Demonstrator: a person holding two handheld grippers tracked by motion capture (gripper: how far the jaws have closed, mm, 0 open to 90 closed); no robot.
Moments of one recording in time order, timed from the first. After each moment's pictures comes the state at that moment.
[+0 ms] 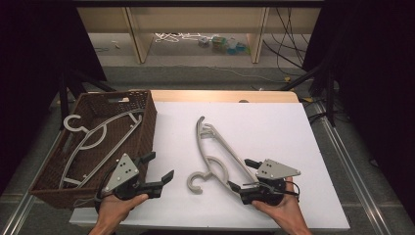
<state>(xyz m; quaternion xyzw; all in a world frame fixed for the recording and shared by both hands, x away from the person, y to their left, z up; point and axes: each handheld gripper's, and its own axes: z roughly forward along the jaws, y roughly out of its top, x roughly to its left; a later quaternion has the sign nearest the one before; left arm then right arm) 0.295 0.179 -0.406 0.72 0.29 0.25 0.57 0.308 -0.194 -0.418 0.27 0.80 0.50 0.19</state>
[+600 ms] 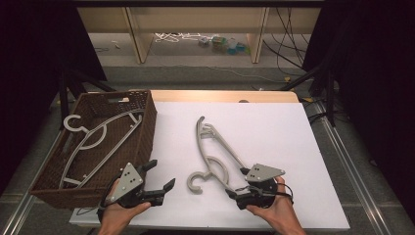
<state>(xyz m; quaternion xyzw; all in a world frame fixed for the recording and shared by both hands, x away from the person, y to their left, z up) 0.287 0.177 -0.427 0.73 0.30 0.25 0.56 0.310 -0.181 -0.439 0.27 0.86 0.41 0.16</state>
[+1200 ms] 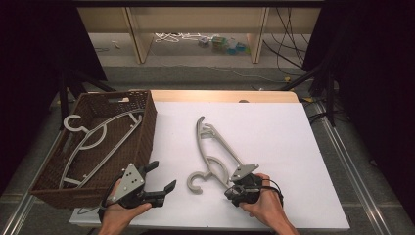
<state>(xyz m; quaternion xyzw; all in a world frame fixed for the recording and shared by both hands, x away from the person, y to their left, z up) 0.288 0.175 -0.431 0.74 0.29 0.24 0.56 0.330 -0.157 -0.466 0.28 0.91 0.28 0.11</state>
